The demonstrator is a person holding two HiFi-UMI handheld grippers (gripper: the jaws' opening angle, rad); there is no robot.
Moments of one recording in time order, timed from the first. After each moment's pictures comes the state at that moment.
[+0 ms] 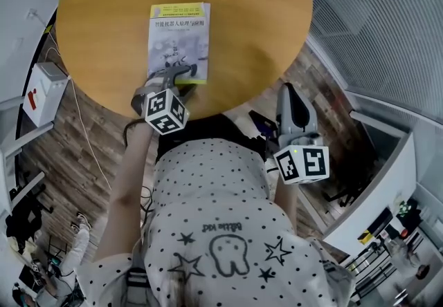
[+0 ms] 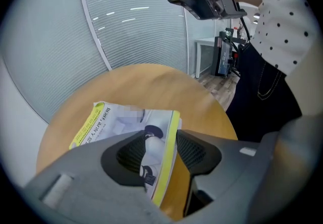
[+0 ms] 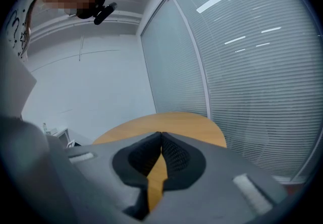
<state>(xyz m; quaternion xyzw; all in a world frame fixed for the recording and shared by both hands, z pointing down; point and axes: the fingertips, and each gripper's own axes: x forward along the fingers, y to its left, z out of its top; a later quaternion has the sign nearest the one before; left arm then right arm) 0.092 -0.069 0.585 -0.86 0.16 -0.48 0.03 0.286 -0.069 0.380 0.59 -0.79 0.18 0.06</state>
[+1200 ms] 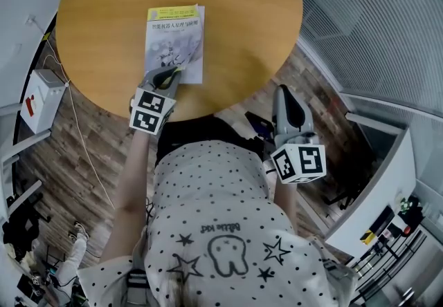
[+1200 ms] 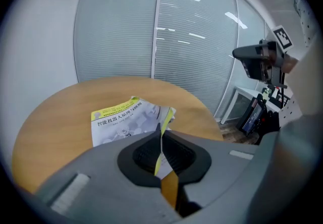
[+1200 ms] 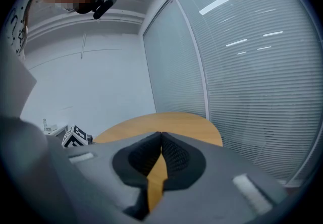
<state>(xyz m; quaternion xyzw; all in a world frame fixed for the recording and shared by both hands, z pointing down) 0.059 -0.092 0.533 -0.86 0.37 -0.30 -0.16 0.288 -0.043 0.375 0.59 -0.79 0.17 0.07</state>
